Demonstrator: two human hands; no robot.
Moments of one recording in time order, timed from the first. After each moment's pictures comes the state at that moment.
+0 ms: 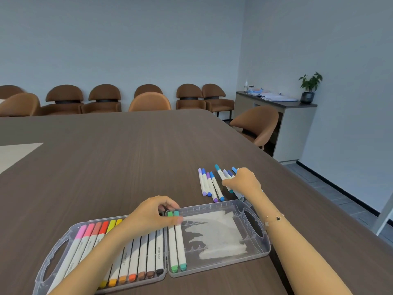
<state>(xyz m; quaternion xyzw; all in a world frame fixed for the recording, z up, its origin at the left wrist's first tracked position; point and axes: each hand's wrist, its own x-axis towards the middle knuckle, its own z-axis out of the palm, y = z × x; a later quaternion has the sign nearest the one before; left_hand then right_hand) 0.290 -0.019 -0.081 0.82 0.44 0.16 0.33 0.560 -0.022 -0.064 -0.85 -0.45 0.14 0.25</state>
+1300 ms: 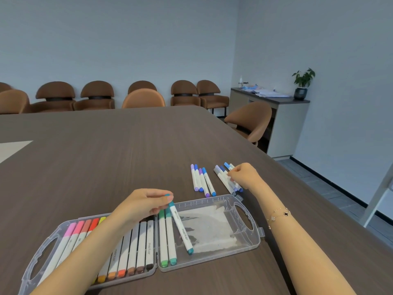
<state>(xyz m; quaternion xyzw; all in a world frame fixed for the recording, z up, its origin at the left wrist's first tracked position) 0.301 -0.021 -0.068 0.61 0.48 0.26 0.58 0.591 -0.027 -0.065 -0.82 -0.42 0.22 0.30</state>
